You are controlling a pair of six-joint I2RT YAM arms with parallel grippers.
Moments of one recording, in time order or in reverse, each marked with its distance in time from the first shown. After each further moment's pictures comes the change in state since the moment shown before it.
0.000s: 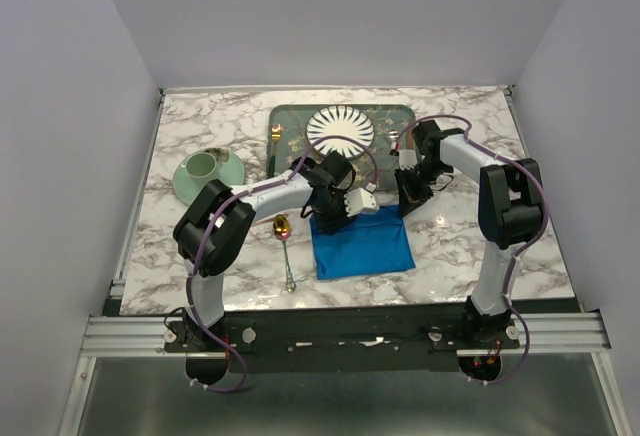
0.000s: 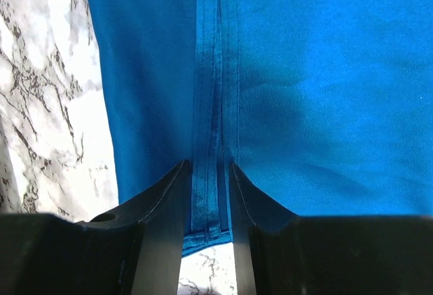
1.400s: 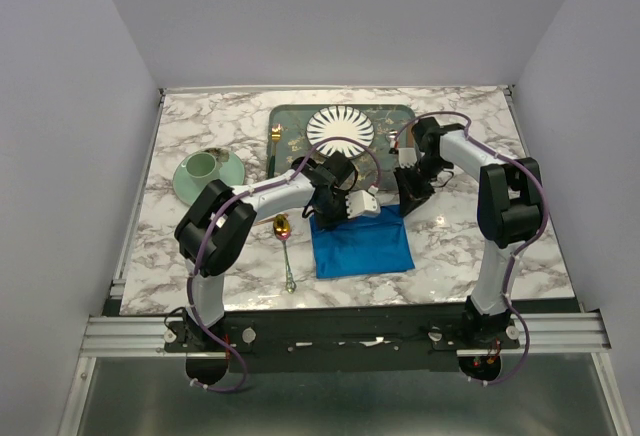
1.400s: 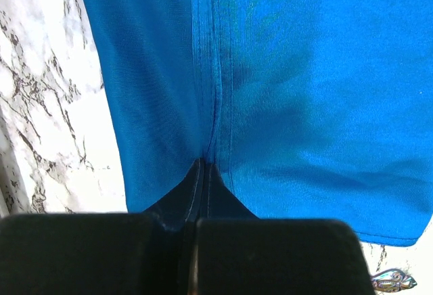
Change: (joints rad) left arm -0.017 0.005 0.020 -0.032 -0.027 0.050; right arm 0.000 0.014 0.049 -0.065 0.019 -0.037
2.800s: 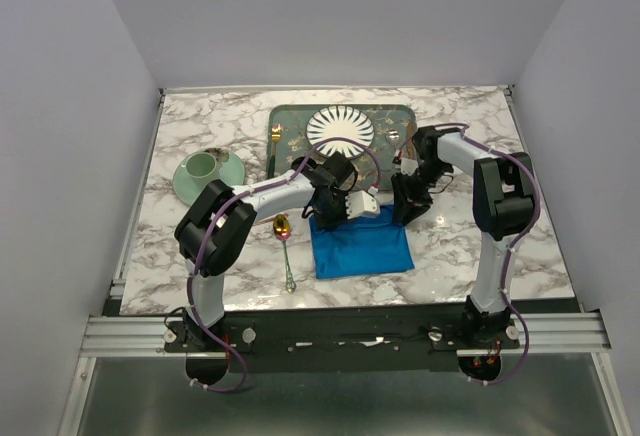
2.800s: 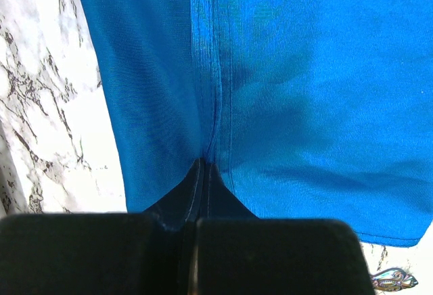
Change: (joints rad) left arm 0.000 0.001 -0.003 -0.001 0.000 0.006; right arm -0.021 0.077 0.000 -0.066 -0.098 0.143
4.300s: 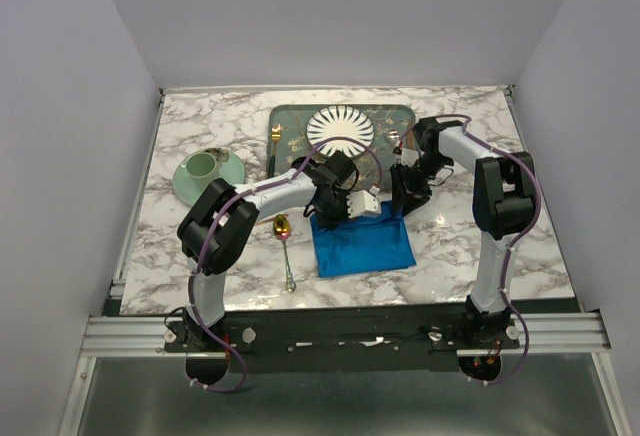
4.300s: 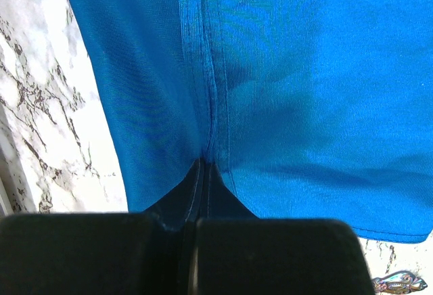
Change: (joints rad) left arm 0.000 0.019 0.022 -0.004 0.001 0.020; right arm -0.005 0.007 0.075 -0.002 0.001 0.024
